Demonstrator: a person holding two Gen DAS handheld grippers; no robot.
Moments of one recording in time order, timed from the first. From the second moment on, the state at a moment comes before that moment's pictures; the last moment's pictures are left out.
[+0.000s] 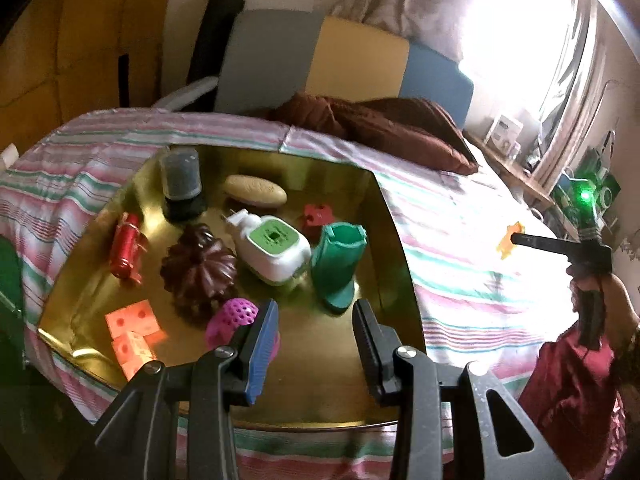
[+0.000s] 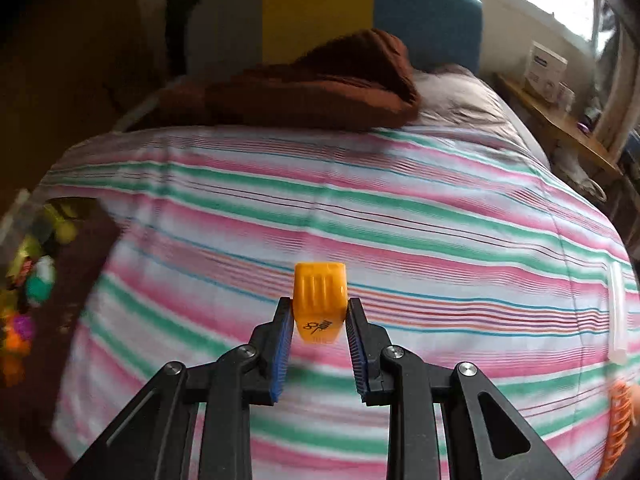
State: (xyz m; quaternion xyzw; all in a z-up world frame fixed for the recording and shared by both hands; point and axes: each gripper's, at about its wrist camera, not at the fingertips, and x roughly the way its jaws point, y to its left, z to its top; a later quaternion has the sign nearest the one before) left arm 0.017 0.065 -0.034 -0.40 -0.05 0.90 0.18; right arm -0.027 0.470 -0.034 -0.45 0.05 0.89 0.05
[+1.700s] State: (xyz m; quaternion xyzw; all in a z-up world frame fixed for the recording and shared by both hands) left arm 0.020 -0.015 -0.011 -0.38 -0.10 0.92 0.05; right arm 0.001 0.175 -0.029 -0.46 0.05 0.87 -0.17
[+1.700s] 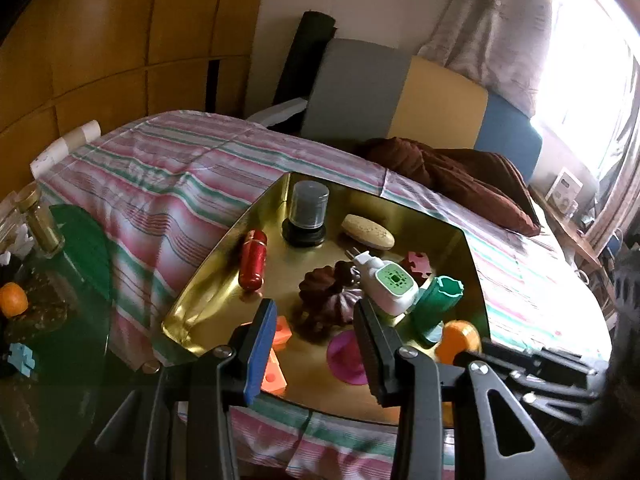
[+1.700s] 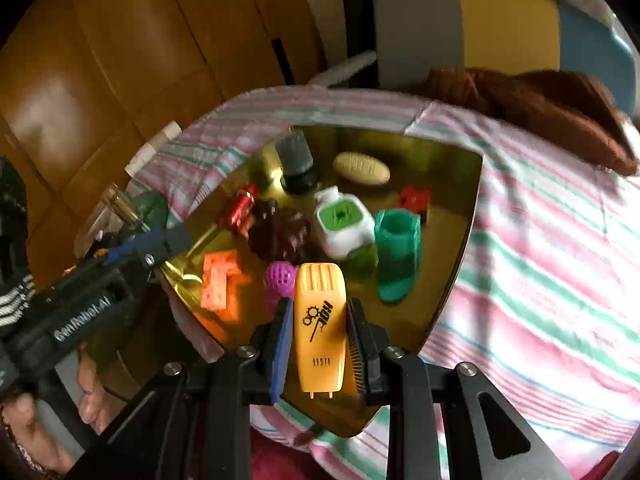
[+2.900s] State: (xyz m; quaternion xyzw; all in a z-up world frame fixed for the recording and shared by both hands) left arm 0.016 -0.003 0.002 -0.39 -0.01 0.92 -0.01; right arm 0.005 0.173 -0.023 -0.43 0.01 0.90 -0.07
